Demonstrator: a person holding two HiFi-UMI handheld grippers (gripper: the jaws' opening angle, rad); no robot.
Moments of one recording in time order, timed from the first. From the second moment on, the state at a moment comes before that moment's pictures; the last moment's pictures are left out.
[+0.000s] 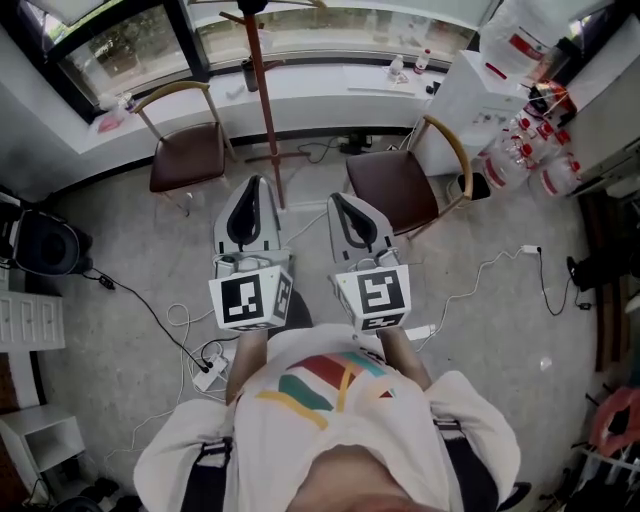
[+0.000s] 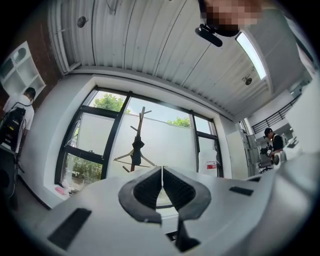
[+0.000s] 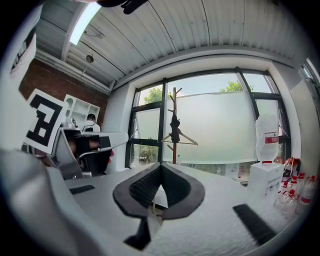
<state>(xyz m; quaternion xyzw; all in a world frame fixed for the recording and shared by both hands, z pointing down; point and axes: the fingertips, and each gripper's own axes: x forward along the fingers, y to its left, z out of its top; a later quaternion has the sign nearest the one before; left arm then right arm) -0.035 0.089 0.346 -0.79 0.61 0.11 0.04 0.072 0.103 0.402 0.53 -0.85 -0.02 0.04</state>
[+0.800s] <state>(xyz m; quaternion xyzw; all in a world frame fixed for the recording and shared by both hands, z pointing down) -0.097 -0.114 0.338 -0.80 0.60 0.08 0.04 0.009 -0.100 0.386 0.53 -0.85 0.02 0.03</state>
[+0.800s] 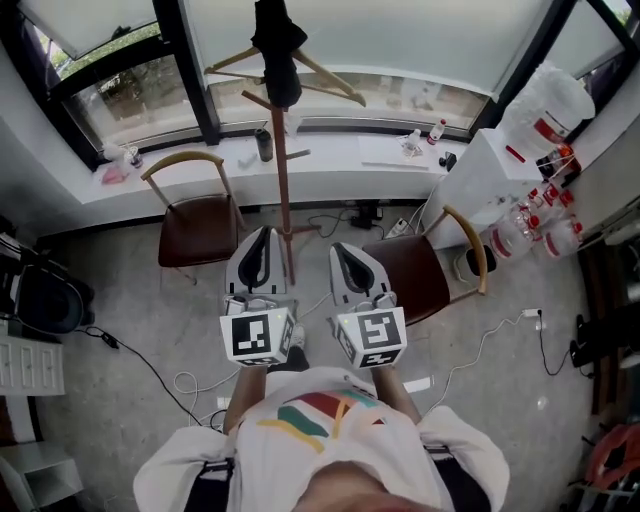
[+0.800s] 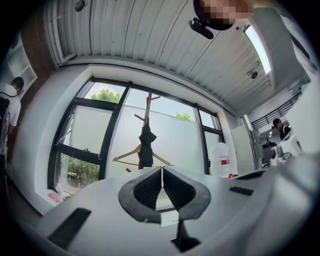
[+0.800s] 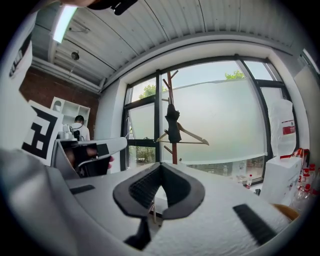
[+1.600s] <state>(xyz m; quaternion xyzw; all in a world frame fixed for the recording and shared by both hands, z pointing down) -0.155 -0.261 0.345 -0.80 0.59 0.08 0.02 -0.063 -0.257 0.384 0.54 -0.84 0.01 0.02</state>
